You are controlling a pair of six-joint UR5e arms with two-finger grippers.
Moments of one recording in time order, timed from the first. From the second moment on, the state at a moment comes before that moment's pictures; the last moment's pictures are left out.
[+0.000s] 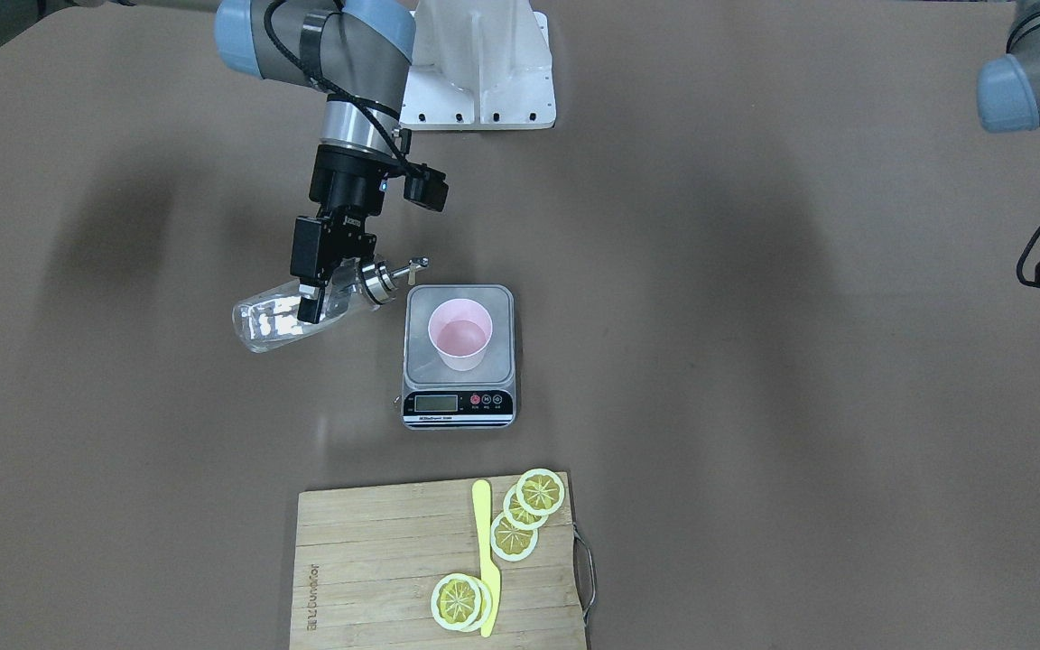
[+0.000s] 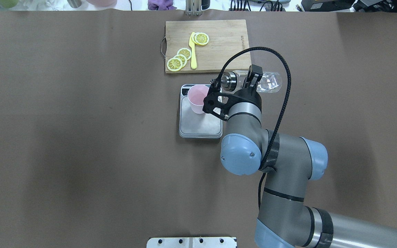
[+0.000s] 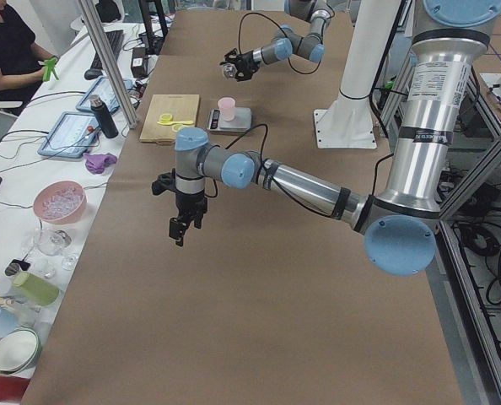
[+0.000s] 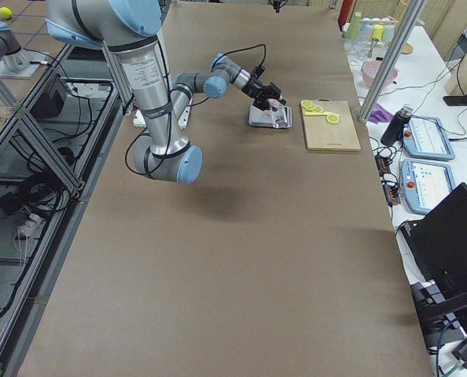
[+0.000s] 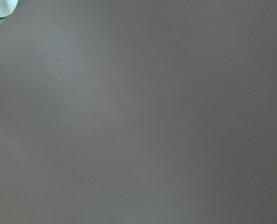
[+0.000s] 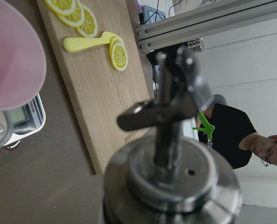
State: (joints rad) left arm -1.25 -1.72 -1.75 -1.53 -1.94 -0.01; right arm 0.37 -1.02 1.79 -1.65 0.73 0.07
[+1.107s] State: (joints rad) left arm -1.25 -1.72 -1.73 -1.53 -1.94 0.00; right arm 0.36 -0.95 1.64 -1.66 0.64 -0.16
